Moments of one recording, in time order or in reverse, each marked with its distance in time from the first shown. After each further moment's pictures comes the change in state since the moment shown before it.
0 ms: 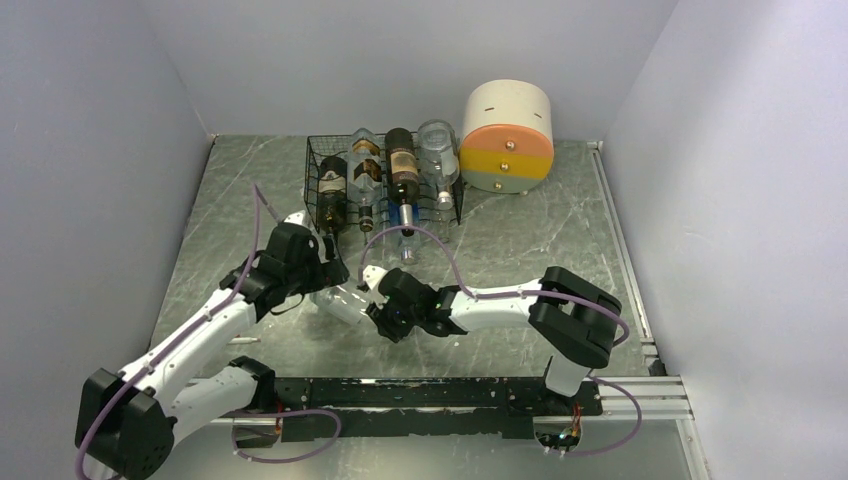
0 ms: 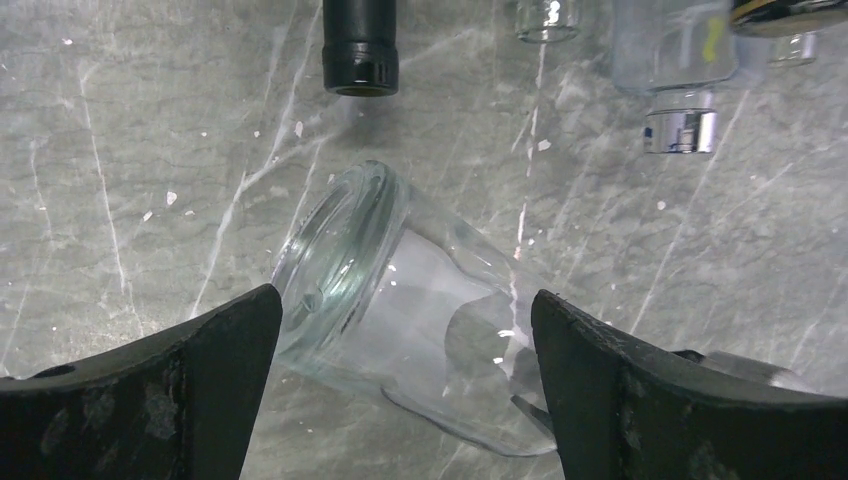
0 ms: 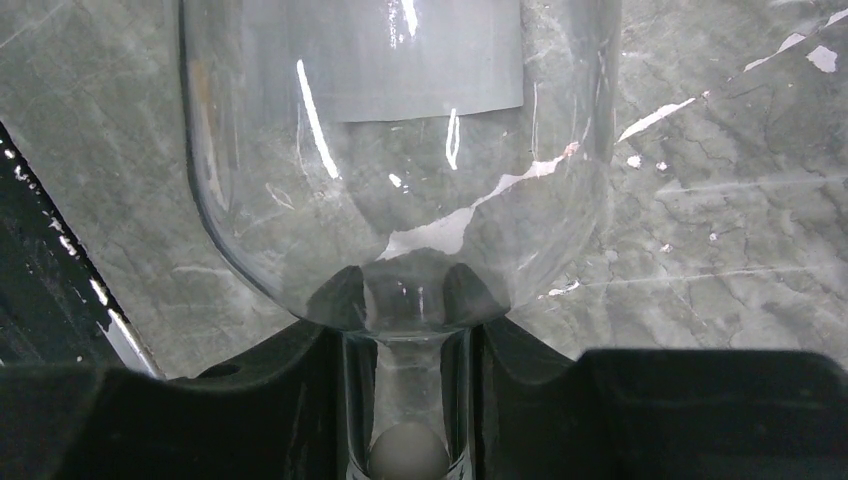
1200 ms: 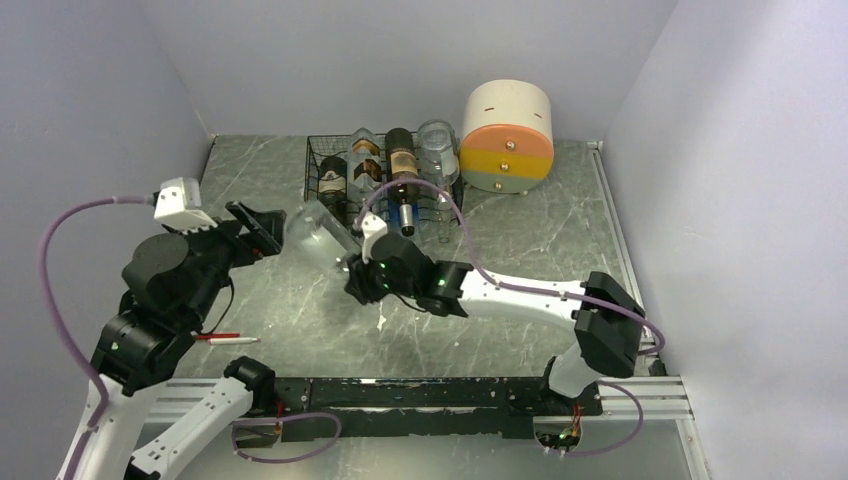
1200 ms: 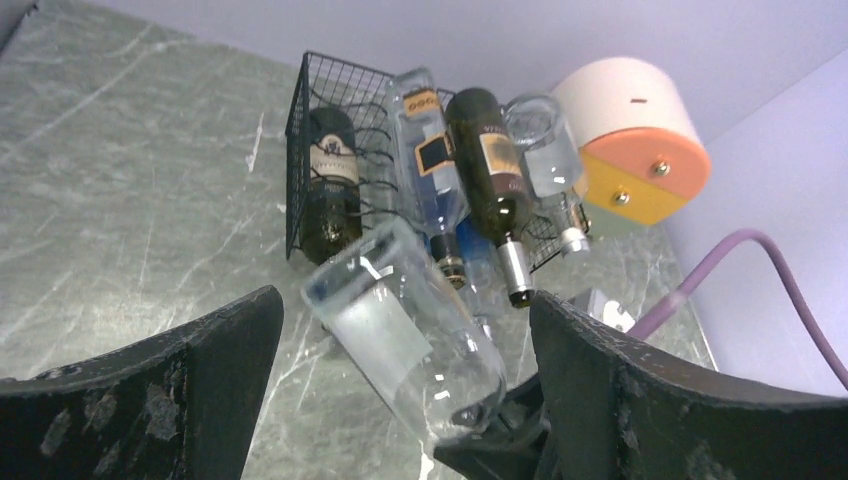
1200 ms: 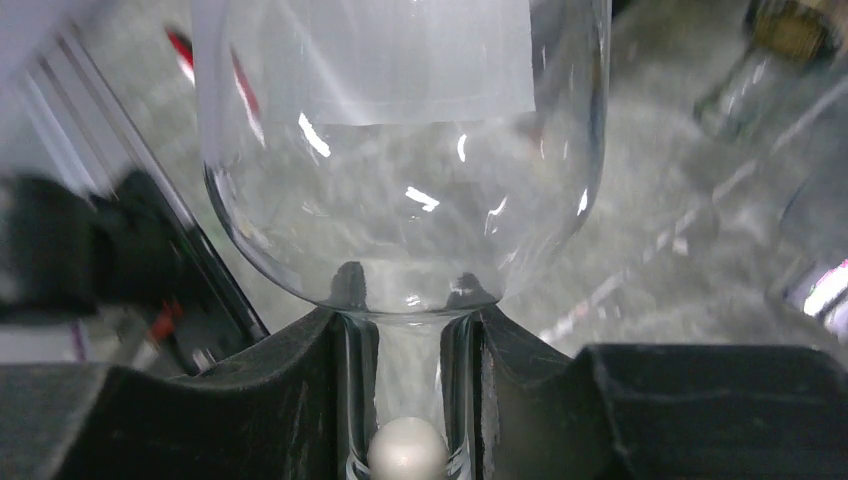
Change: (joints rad) left arm -0.002 -0.397 0.482 -0.221 -0.251 0.150; right arm 0.003 -0.154 0.196 -0.074 0.088 0.225
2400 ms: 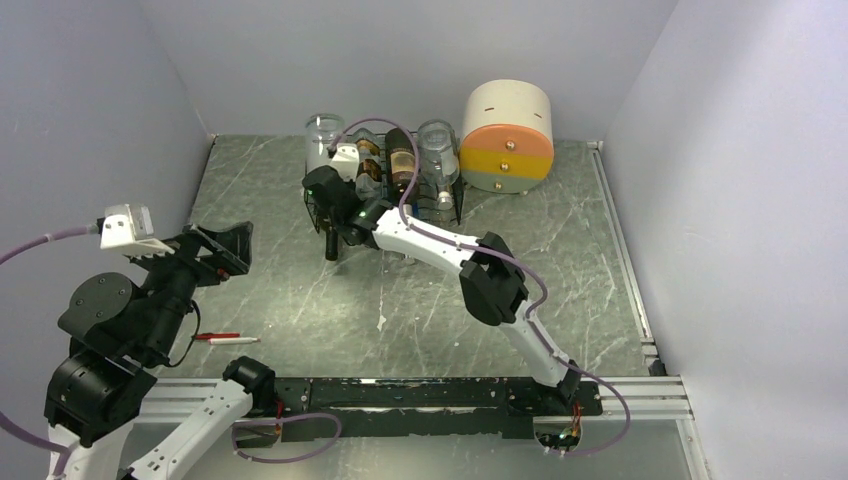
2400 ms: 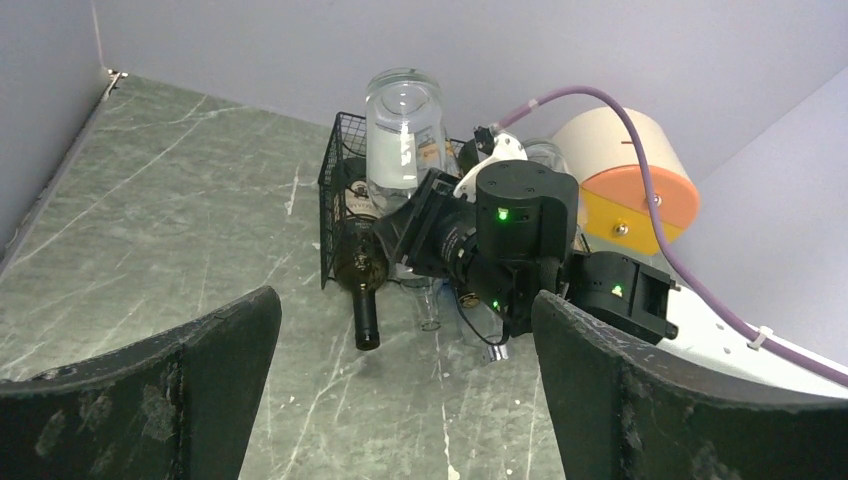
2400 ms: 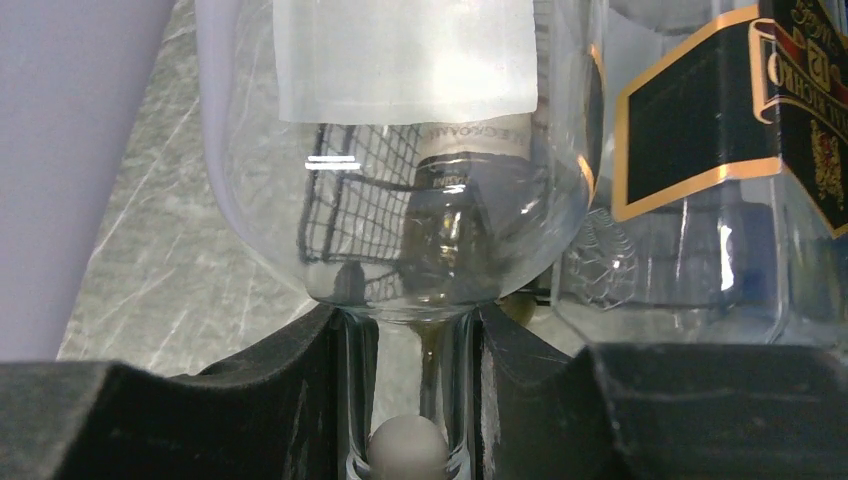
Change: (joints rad) left arm 0.000 -0.115 0.133 -0.110 -0.052 0.089; right arm -0.120 0.747 1.035 -0.233 0.514 0.259
